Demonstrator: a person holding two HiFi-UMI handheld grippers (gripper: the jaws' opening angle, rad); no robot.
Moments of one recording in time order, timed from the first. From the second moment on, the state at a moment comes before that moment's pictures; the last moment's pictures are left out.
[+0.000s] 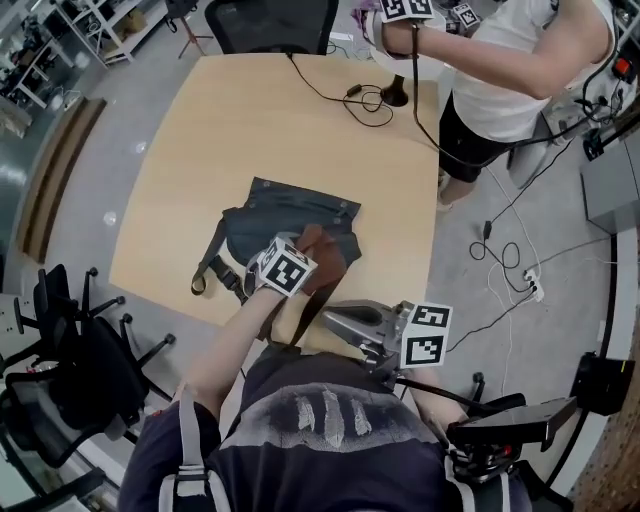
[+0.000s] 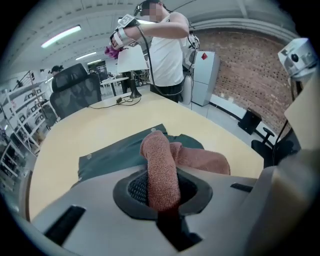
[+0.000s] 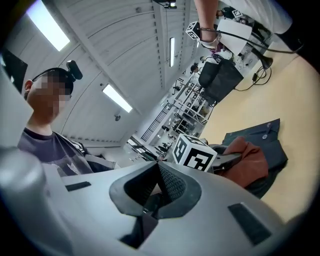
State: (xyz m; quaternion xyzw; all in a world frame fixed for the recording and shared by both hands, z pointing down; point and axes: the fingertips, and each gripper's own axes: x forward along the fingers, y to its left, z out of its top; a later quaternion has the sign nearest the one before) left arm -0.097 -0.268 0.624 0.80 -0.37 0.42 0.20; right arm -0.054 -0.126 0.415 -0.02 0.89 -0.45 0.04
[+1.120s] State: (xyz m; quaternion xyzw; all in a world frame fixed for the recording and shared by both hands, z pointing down) left arm -0.423 -0.328 0.595 0.67 -0.61 0.40 0.16; right arm -0.132 -0.144 0.411 -0.13 0.91 -0.39 -0.04
